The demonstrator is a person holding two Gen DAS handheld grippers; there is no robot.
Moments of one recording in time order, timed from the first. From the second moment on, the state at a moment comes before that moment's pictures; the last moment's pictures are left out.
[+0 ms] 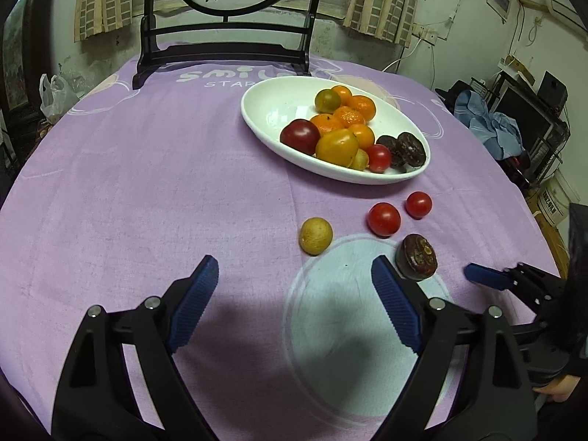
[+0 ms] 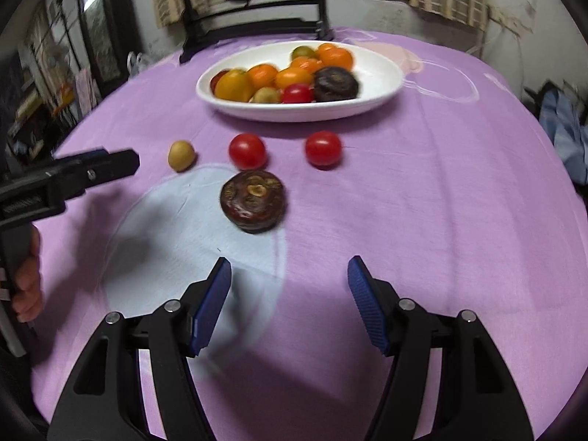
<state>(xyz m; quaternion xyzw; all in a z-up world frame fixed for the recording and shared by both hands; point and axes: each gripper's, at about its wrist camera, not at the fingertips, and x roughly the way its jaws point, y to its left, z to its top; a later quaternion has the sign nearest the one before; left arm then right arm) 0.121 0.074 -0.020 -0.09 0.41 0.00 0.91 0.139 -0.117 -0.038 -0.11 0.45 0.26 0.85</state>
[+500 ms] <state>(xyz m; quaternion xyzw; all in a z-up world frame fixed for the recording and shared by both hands) 0.128 0.075 -0.033 -0.09 0.43 0.00 0.90 0.162 -0.103 -0.036 -0.09 0.43 0.27 0.86</state>
